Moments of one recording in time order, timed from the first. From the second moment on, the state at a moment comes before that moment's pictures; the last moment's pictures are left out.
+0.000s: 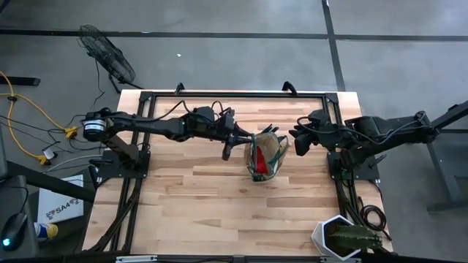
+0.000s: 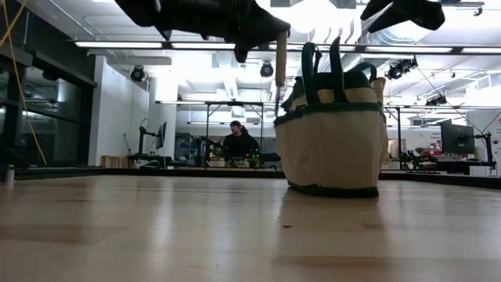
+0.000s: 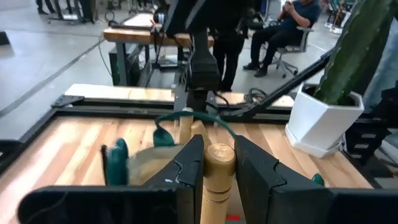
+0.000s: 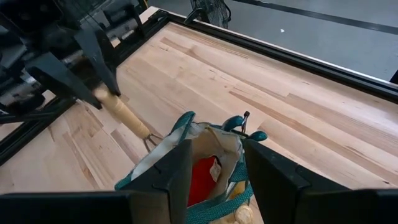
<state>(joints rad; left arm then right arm) 0.14 1.54 1.02 0.41 0.23 -0.05 0.19 0.94 1.07 -0.85 0.60 0.89</state>
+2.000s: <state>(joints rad) 0.12 1.76 1.02 0.60 0.21 0.03 0.19 0.94 1.07 -0.85 0.60 0.91</state>
